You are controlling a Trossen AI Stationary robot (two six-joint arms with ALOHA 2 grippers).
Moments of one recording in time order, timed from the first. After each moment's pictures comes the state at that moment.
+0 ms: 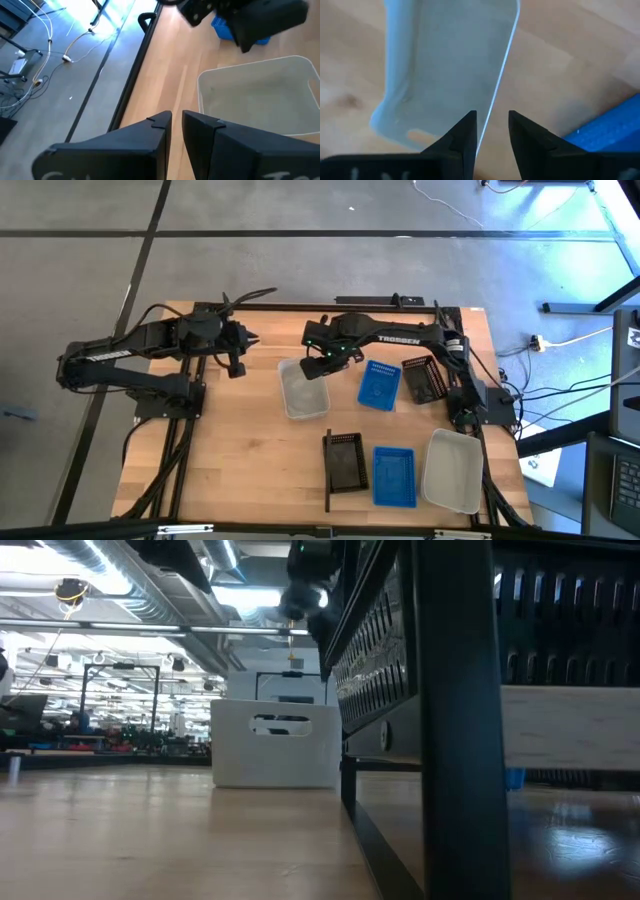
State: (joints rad) left arm 0.18 0.86 1.00 -0.67 -0.34 0.25; right arm -0.17 2.11 1.97 -1.19 -0.15 0.96
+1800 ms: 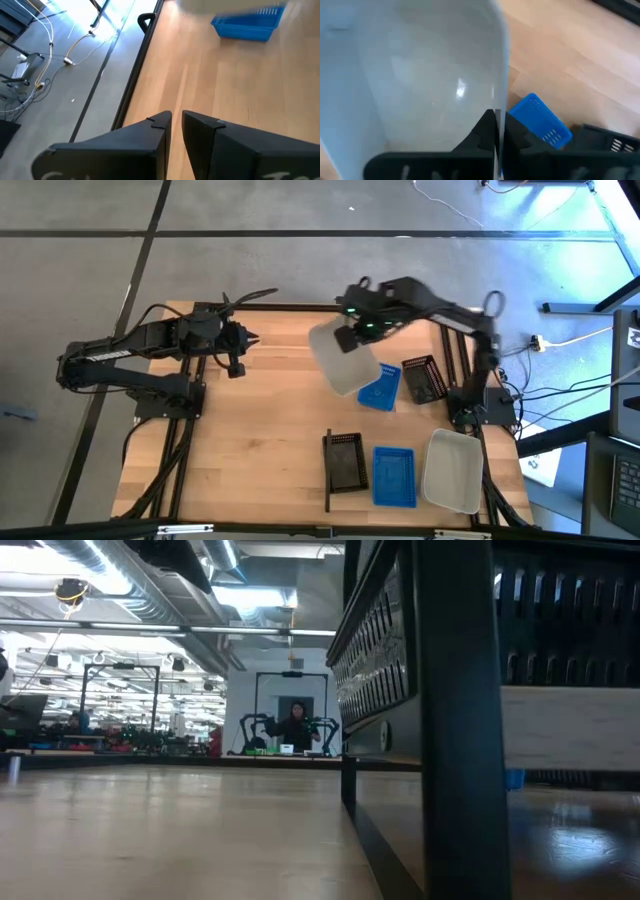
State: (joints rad) left arm 0.18 0.86 1.00 -0.67 -0.34 0.27; right arm -0.22 1.88 2.19 -1.57 0.11 0.84
